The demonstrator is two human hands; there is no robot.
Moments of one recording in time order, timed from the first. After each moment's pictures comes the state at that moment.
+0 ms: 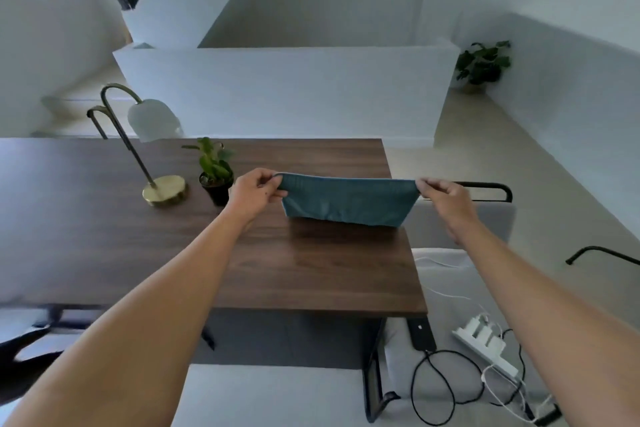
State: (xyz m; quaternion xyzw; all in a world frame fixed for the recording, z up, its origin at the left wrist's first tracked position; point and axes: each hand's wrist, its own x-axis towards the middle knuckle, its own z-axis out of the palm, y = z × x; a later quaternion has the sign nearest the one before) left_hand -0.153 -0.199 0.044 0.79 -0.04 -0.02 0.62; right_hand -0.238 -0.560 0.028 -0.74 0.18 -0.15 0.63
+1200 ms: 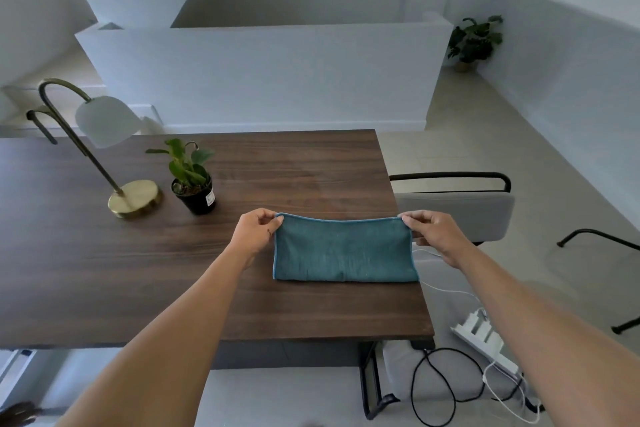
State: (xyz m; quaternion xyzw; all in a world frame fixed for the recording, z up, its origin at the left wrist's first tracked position) left_hand -0.108 -0.217 -0.050 0.79 0.07 -0.12 0.59; right_hand -0.205 -0.577 -0.044 -0.78 0.20 0.01 0.60
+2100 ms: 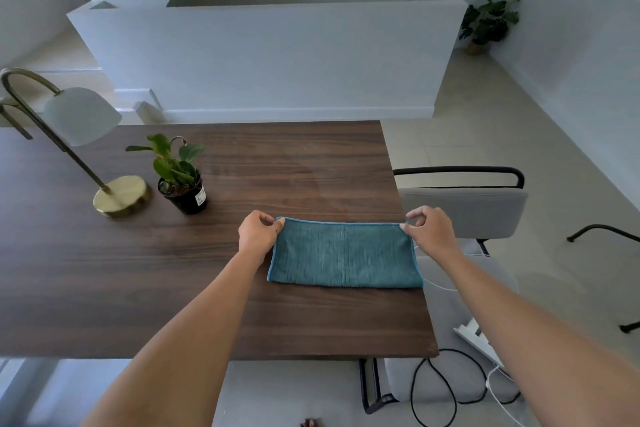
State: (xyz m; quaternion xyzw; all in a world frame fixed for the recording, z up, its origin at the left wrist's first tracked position) left_hand -0.084 -0.244 -0.077 0.85 0.18 -0.08 0.48; right_hand -0.161 -0.582 -0.088 -0.90 0.22 -0.06 0.36
